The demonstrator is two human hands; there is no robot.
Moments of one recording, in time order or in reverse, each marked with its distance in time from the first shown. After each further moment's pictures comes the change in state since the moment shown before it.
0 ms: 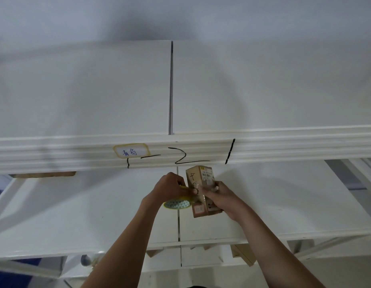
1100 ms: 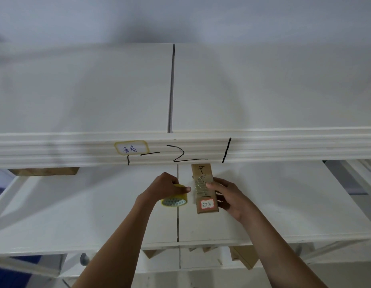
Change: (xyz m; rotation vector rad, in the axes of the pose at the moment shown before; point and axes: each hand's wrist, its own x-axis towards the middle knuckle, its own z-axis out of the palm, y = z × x) left_hand -0.005 -0.005 -0.011 -0.044 -0.028 -0.090; right_hand -0.009 -0.001 -0.020 0.331 -0.056 -0.049
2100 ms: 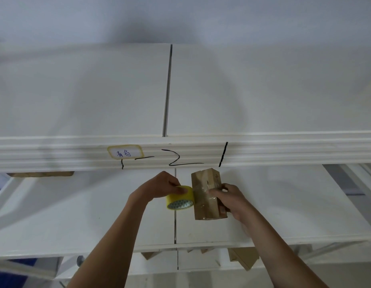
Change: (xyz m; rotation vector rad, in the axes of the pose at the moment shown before) left_hand 0.001 0.002 -0.015 -0.137 -0.172 0.127; right_hand 0.011 0.005 -0.014 -0.264 0.187 0.055
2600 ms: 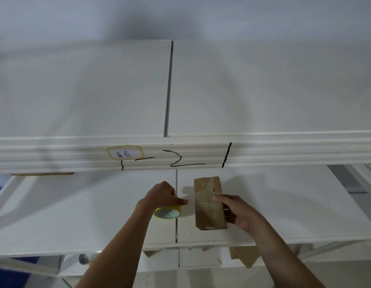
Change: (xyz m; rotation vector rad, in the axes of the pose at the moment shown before) left_hand 0.013 -0.034 0.031 0.352 0.102 -0.157; right_hand -0.003 0.030 -0.012 0.140 -0.172 0.114
